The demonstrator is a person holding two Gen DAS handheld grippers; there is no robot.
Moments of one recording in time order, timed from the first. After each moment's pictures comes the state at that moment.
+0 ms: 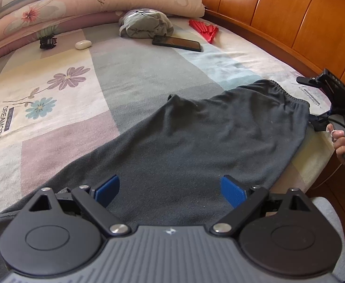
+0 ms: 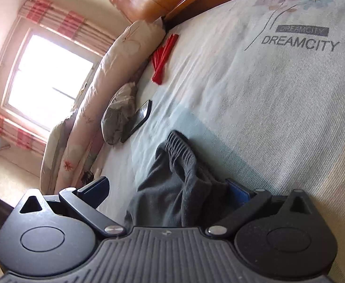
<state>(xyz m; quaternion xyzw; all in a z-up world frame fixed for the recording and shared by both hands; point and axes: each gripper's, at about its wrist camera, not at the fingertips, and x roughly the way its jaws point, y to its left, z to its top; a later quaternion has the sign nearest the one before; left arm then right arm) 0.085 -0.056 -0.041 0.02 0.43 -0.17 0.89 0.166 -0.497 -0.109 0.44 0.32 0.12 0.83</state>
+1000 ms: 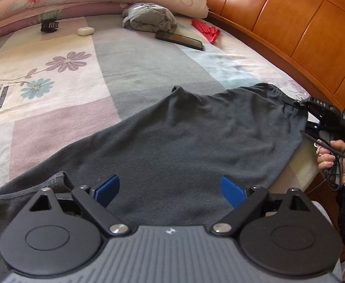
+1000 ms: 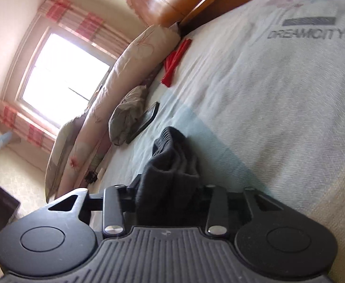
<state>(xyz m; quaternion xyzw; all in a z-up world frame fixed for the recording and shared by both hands) 0.086 -0.036 -0.058 -0.03 0.43 -0.19 0.88 0.172 -0.505 -0.136 0.44 0.27 0.14 0.84</state>
